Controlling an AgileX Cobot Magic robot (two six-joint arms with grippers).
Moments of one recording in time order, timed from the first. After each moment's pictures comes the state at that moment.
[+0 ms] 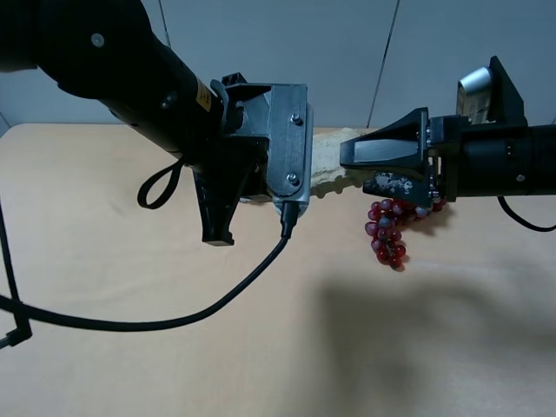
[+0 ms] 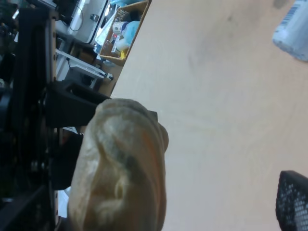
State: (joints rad) left arm -0.84 1.58 -1.06 0.00 0.39 0.90; right arm 0.10 1.39 -0.56 1.59 1.01 -1.34
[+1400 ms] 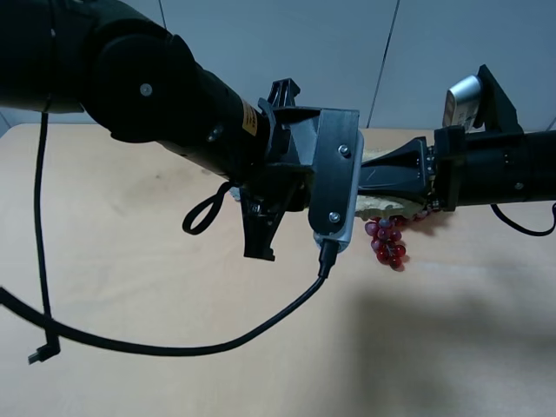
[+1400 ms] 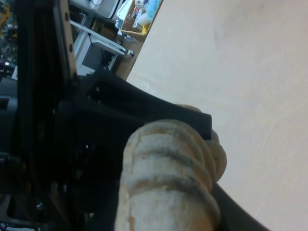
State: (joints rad) left arm -0.93 1.63 -1.06 0.00 0.21 0.96; right arm 0.10 1.43 -0.57 1.55 1.09 -1.37
